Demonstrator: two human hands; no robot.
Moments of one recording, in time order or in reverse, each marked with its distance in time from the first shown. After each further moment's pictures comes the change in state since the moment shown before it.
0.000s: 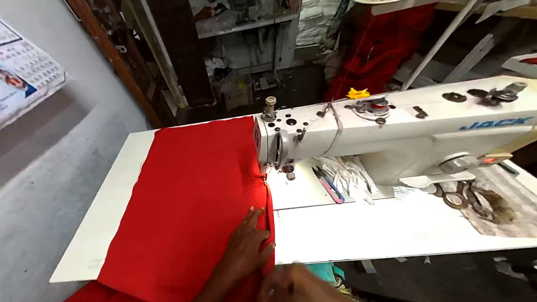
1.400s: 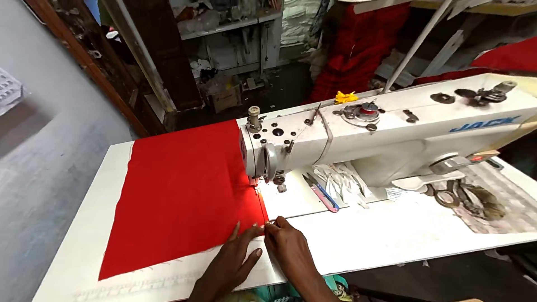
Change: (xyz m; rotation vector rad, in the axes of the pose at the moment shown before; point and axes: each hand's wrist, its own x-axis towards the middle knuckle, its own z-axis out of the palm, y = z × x) left_hand 0.012 -0.054 0.018 -0.196 0.244 0.415; right_hand 0.083 0.032 -0.017 -0.694 0.743 0.199
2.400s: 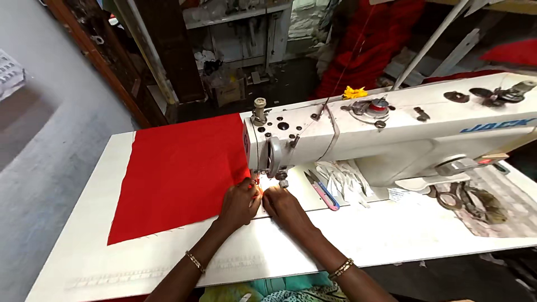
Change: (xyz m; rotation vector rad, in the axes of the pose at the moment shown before) left_hand 0.094 -0.018 -0.018 0.444 0.237 -0.032; right_hand 0.066 0.055 0.021 0.030 0.161 -0.409
